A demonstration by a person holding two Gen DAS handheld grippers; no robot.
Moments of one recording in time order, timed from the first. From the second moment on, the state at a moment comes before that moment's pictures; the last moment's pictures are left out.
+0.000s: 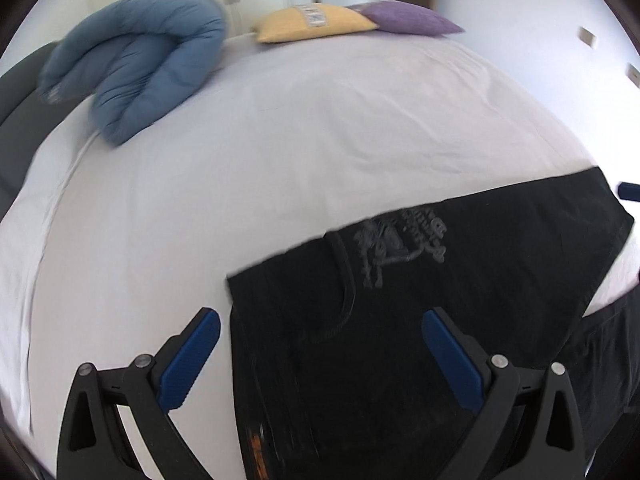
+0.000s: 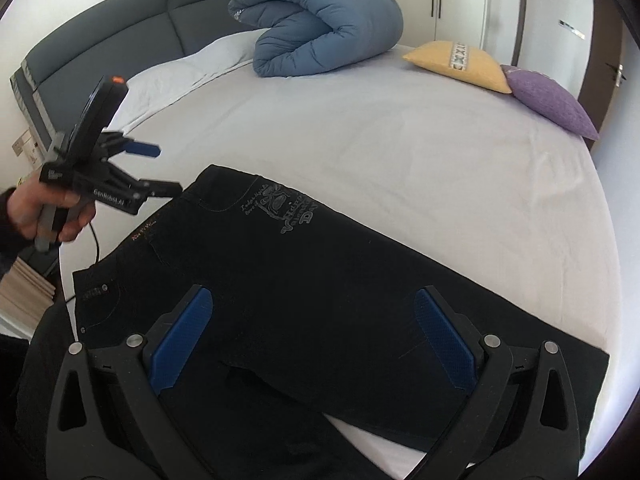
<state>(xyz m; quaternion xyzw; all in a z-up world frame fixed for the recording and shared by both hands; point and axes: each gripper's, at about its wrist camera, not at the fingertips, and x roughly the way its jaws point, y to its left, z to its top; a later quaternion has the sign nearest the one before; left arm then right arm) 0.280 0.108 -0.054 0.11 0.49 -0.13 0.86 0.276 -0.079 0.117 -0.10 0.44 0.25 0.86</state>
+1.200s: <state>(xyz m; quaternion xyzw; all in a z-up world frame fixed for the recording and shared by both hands) 0.347 0.077 -0.119 0.23 0.53 -0.30 0.76 0.399 -0.051 0.044 -0.17 0.50 0.35 0.77</state>
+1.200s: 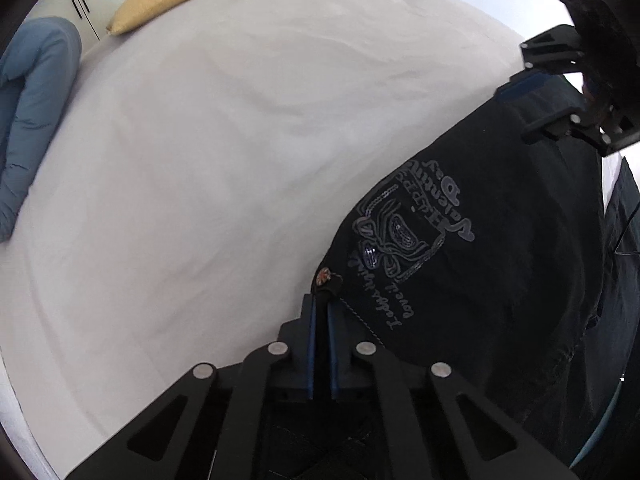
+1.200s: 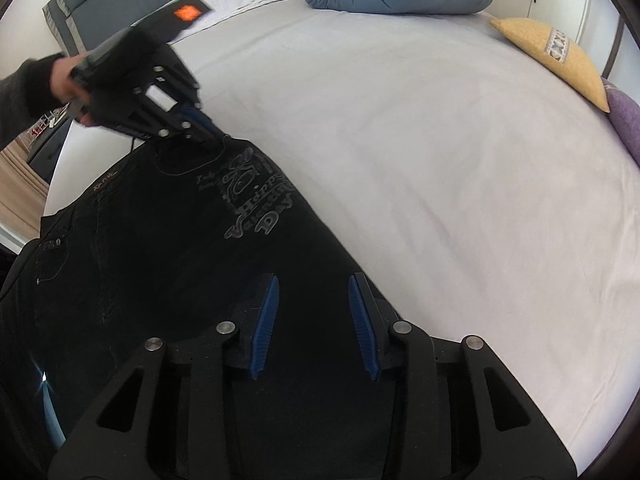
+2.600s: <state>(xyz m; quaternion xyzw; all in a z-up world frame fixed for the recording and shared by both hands) 0.247 0.100 -0.071 0.26 0.44 -0.30 0.81 0.354 -0.008 0.065 -0.26 0.51 0.38 0.72</state>
